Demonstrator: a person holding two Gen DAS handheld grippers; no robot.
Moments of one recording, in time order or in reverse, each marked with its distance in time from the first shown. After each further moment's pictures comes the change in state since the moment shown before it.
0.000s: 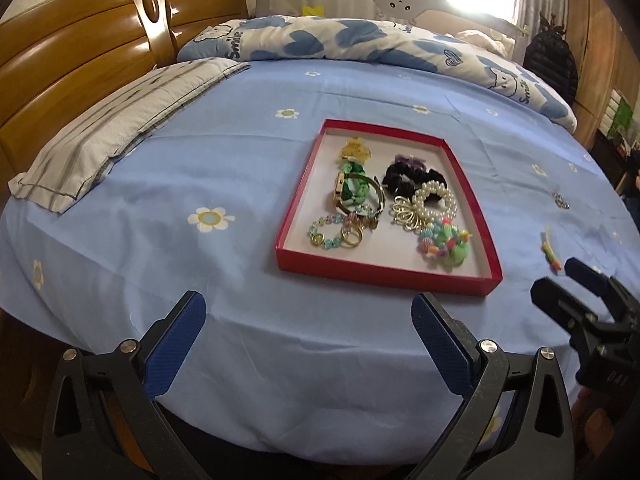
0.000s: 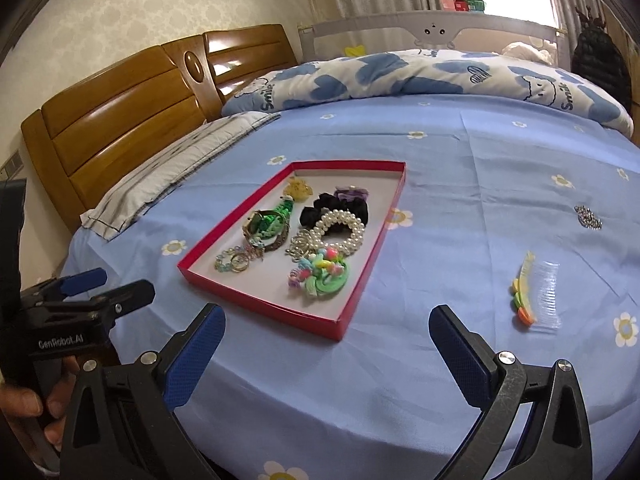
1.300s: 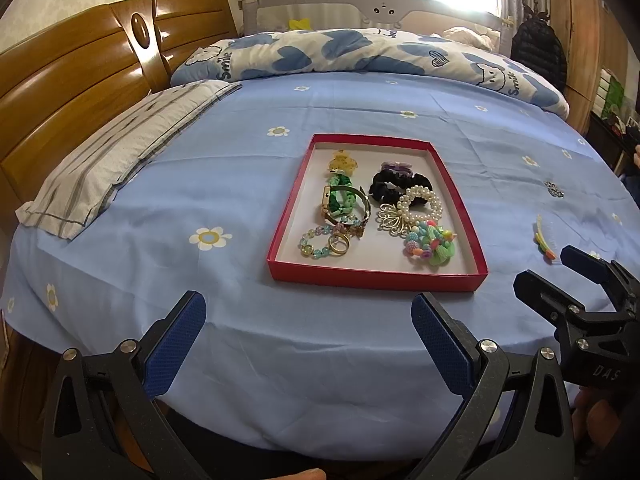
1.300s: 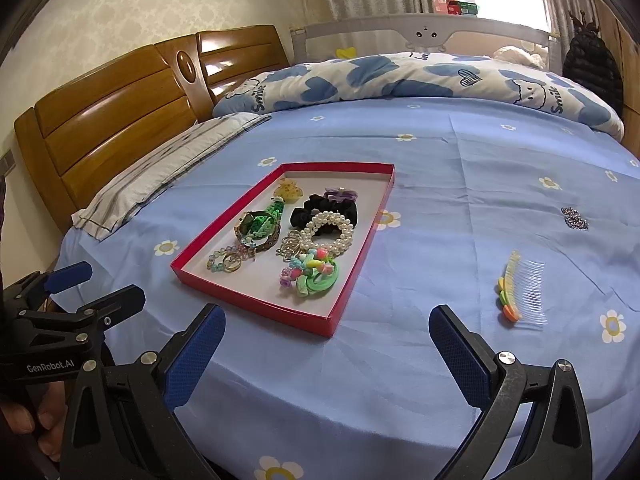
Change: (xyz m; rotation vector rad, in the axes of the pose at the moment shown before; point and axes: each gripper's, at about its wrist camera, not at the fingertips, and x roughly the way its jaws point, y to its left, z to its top) left arm -0.020 -0.017 0.002 0.068 -0.044 0.019; right arm -0.009 0.003 0.000 -0.007 -0.004 -0.043
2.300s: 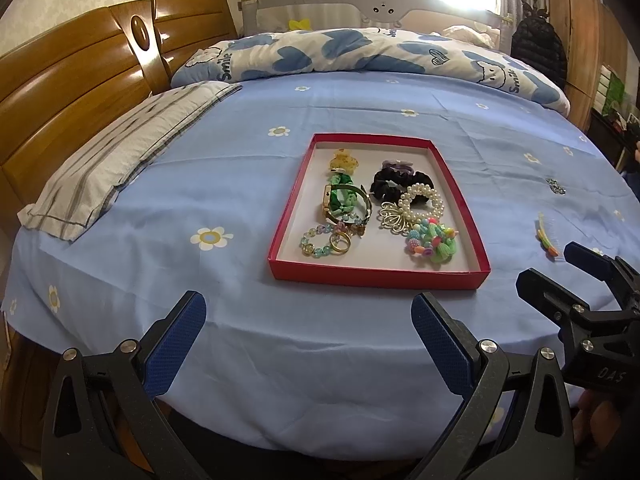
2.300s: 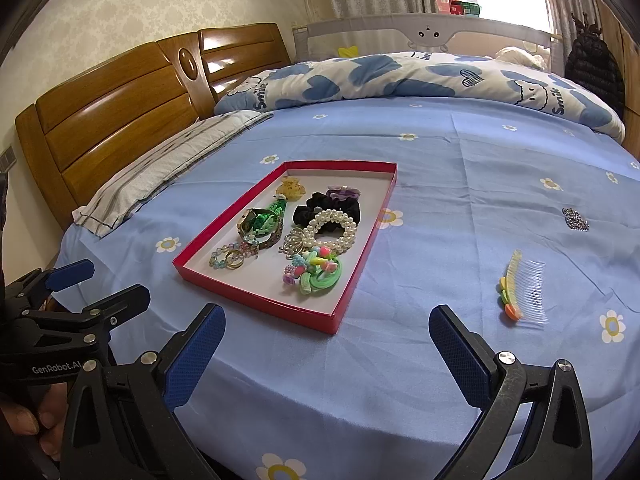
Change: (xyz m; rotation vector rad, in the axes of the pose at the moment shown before) left arm 0.002 -0.002 -0.001 0.013 -0.003 0.010; right arm 0.001 0.003 -0.001 -0.005 0.002 -0.001
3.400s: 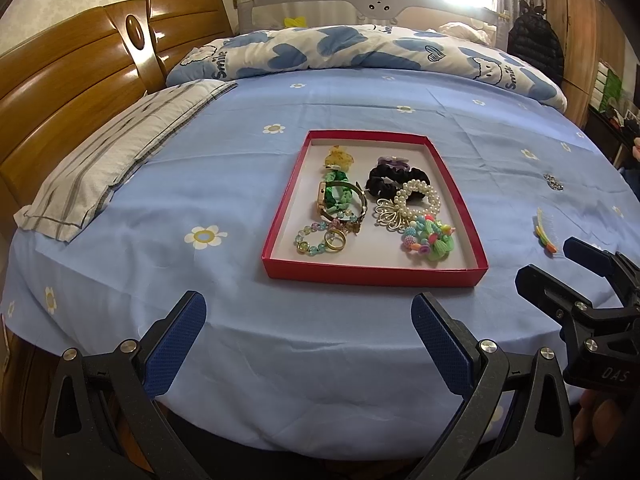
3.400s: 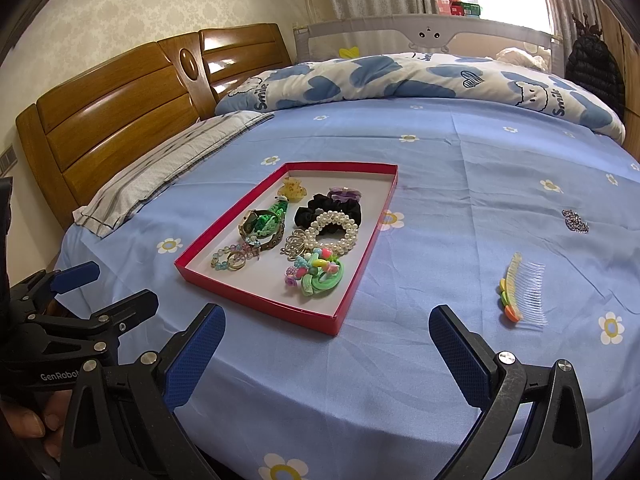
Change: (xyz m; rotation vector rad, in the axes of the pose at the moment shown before) left arm 0.003 -0.004 0.000 0.007 0.010 -0.011; right arm -0.003 0.002 0.001 -0.002 -0.002 0.001
